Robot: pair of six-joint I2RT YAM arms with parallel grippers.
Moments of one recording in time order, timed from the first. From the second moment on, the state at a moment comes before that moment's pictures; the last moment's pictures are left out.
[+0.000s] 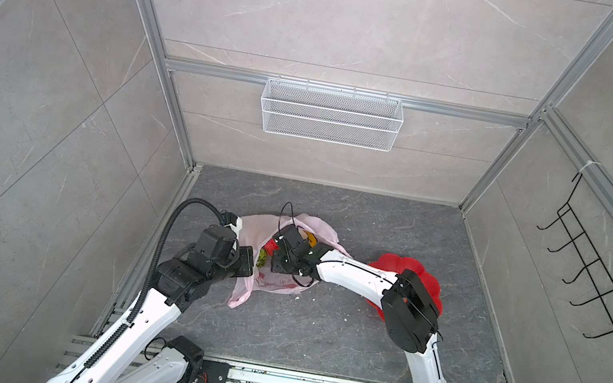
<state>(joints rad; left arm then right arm) -0.44 0.84 0.88 -0.76 0.02 -0.54 0.94 2.16 1.66 -0.47 0.09 0.75</state>
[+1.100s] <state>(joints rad) -0.44 0.84 0.83 -0.72 0.10 -0.52 0.93 2.26 1.70 -0.28 0.18 1.08</state>
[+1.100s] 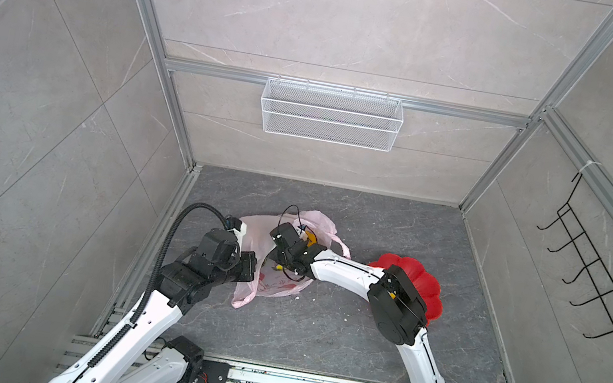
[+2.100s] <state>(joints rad) -0.44 0.83 0.79 -0.67 0.15 -0.52 0.90 2.33 1.72 -0.11 0.20 1.26</state>
